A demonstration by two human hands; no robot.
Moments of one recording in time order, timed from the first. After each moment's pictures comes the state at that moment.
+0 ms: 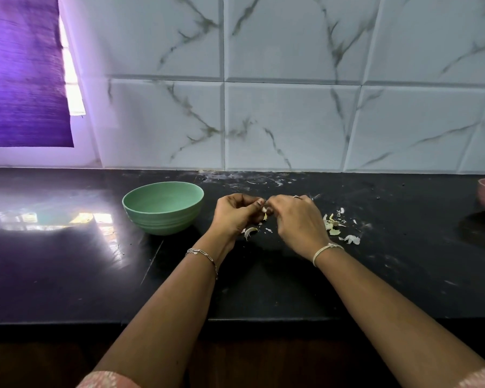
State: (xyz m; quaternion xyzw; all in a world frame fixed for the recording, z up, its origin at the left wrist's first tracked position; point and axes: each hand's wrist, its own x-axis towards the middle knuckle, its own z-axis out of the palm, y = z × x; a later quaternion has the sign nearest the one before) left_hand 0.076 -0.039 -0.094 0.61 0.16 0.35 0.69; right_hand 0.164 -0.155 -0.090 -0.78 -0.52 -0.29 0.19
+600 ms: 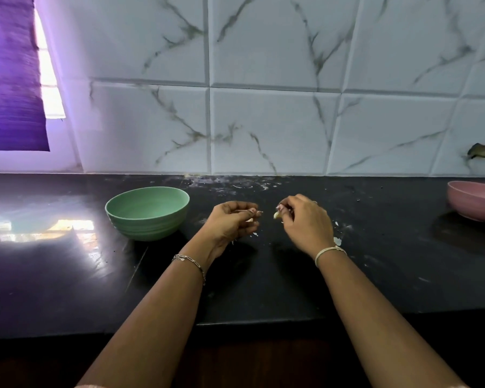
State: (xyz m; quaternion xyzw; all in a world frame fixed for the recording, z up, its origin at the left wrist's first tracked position) left_hand 0.076 -0.045 -0.092 0.61 0.14 0.24 0.74; right_hand 0.186 -0.181 -0.089 -0.85 -0.39 -0.23 0.28
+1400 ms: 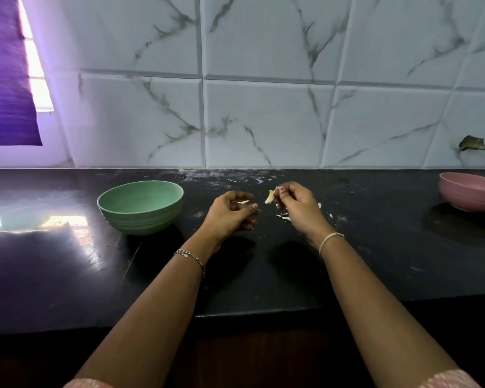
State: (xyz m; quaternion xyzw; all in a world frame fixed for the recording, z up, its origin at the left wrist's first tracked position) left_hand 0.081 -0.049 -0.096 0.69 0.13 0.27 0.65; right_hand 0.190 -0.175 -0.083 -0.69 -0.37 0.03 0.63
